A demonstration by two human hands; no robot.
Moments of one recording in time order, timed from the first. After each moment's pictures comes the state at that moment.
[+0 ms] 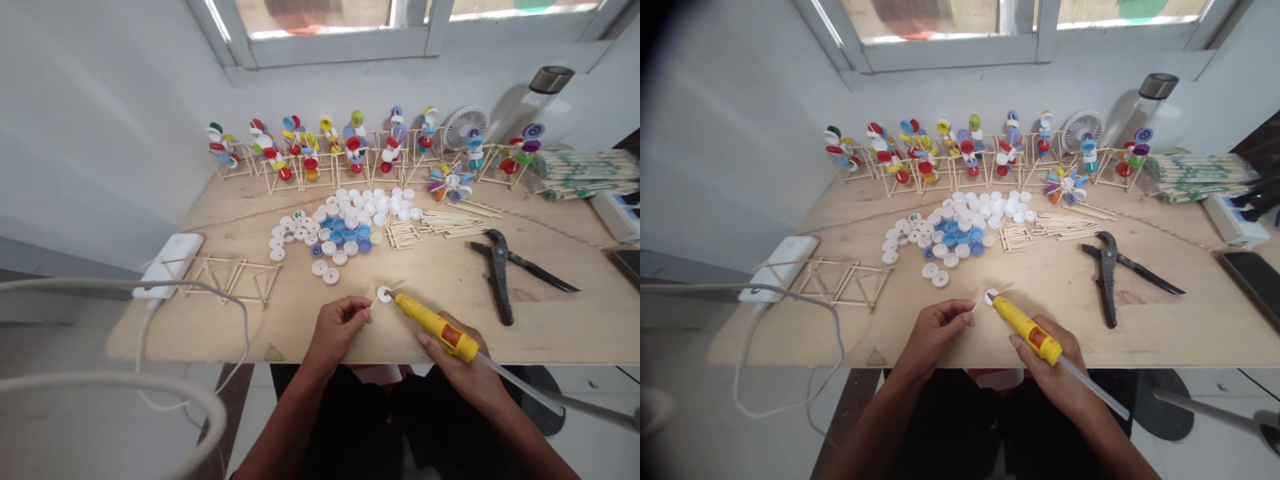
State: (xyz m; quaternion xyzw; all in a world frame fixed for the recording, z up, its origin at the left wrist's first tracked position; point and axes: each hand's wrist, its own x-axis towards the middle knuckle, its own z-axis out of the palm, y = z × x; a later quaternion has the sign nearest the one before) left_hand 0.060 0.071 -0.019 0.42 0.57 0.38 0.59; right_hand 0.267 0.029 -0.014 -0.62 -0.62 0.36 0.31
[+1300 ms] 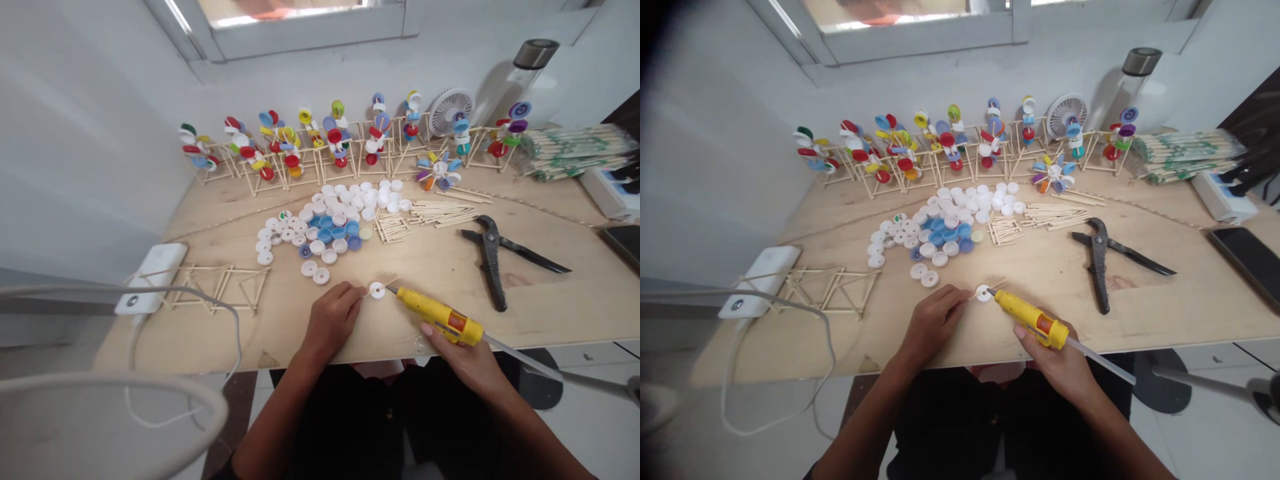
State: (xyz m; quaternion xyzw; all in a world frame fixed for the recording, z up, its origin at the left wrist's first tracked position) left_hand 0.050 0.093 -0.042 0.82 0.47 0.26 0.20; right_hand 0.272 0.025 -0.026 -0.66 -0.44 0.48 0.38
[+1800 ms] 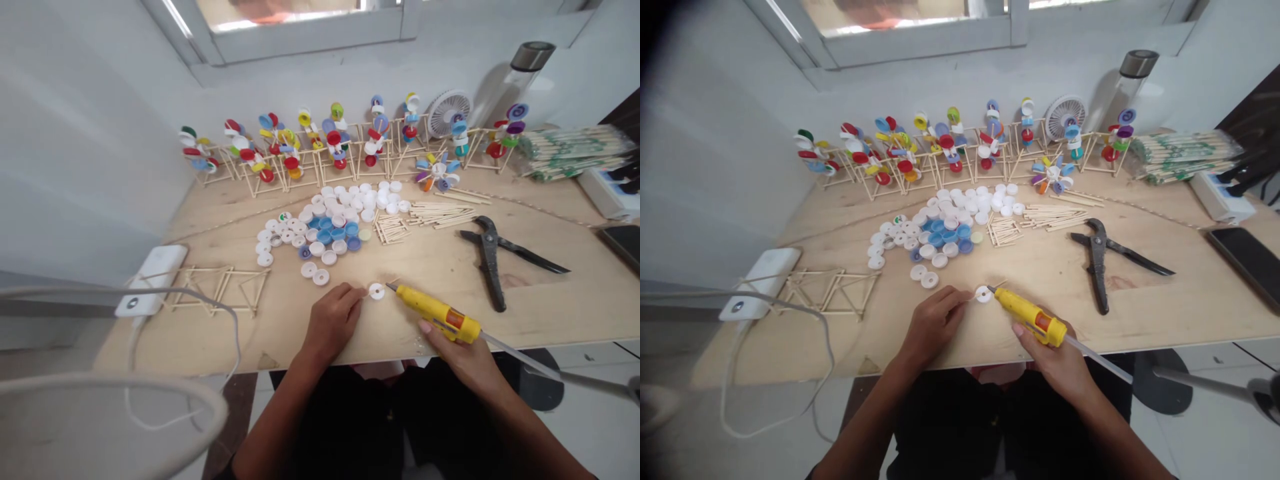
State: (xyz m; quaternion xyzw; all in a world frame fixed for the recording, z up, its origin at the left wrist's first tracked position) left_hand 0.052 0.092 -0.038 0.81 0.49 0.24 0.20; right_hand 0.267 0.028 -0.018 -0.67 -0.41 0.50 0.37
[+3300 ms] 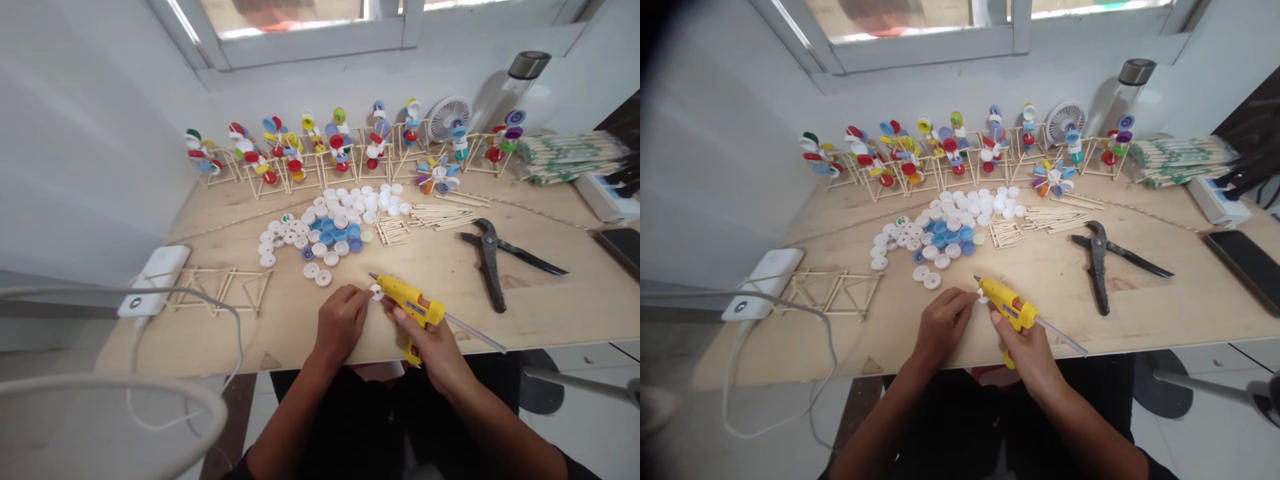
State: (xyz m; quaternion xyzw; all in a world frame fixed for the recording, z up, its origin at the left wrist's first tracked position) left_hand 0.063 0.087 -0.047 0.80 0.49 0.30 0.16; right_hand 0.219 0.041 -0.017 -0.56 -0.30 0.61 0.48
